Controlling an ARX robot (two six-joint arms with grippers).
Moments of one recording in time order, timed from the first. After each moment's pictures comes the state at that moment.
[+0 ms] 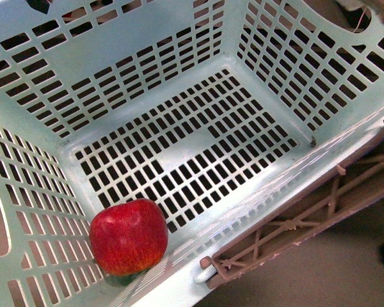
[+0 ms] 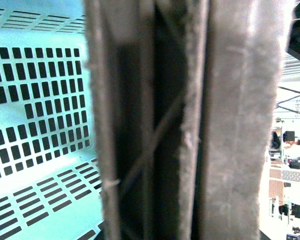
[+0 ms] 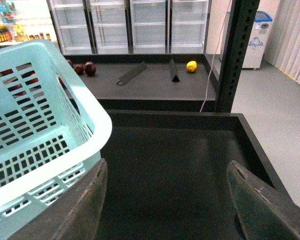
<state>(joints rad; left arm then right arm) -0.62 1.43 1.01 -0.03 0.03 -1.18 0.00 0.01 0.02 0.00 0.00 0.00</state>
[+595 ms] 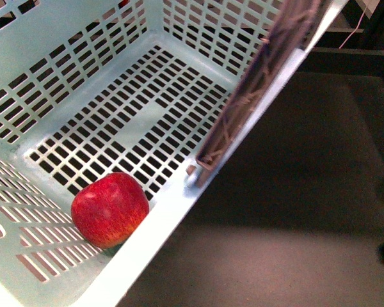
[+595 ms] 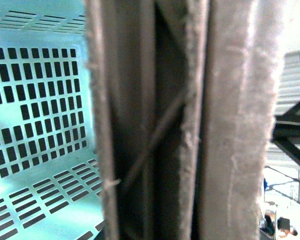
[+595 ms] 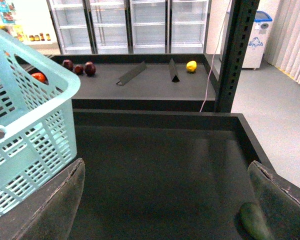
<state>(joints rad) -0.51 1.45 1.03 0.02 -0.19 -1.30 0.00 0.01 0.02 0.00 0.00 0.00</state>
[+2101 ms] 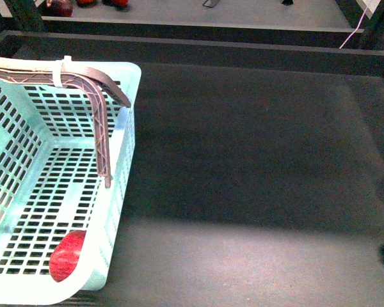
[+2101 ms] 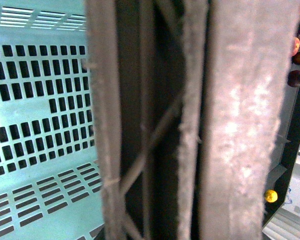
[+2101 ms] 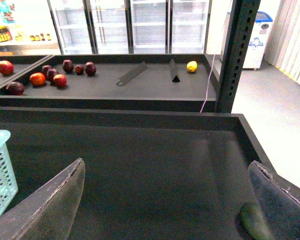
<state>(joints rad) -0.06 1.80 0.91 0.12 -0.17 -1.56 0.00 0.01 0.02 0.00 0.00 0.00</state>
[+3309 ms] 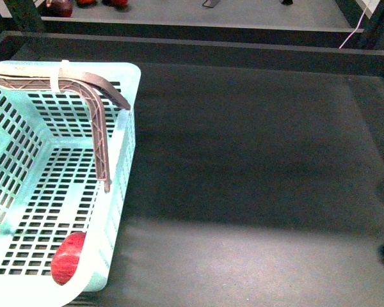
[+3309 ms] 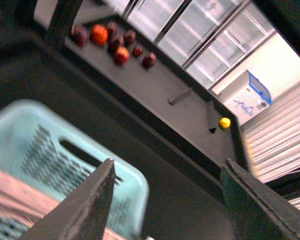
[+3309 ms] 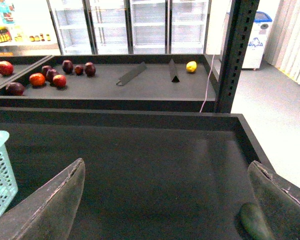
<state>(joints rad) -0.12 1.18 0.44 0.68 -0.11 -0.56 0.00 0.01 0.02 0.00 0.00 0.00</state>
